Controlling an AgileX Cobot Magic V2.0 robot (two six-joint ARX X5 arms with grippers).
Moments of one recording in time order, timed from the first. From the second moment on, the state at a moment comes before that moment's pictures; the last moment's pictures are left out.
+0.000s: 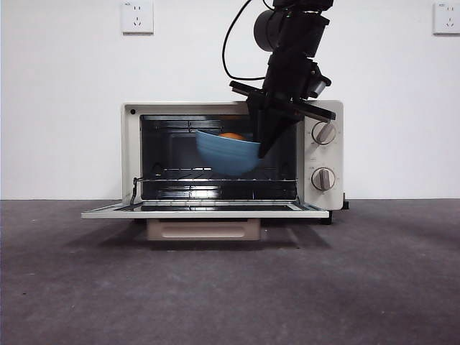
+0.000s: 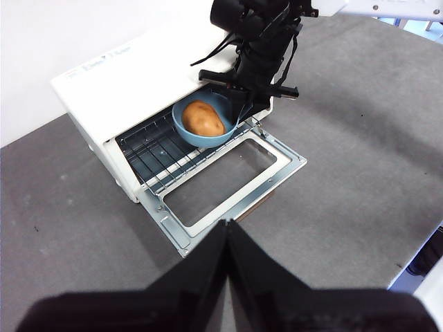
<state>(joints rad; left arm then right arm) -0.64 0.95 1.76 -1.32 -0.05 0.09 0.44 2.27 2.28 -1.18 -0.16 1.06</state>
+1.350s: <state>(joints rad) -0.64 0.96 1.76 -1.32 -0.05 0.09 0.45 2.27 2.28 -1.16 -0.18 1.02</state>
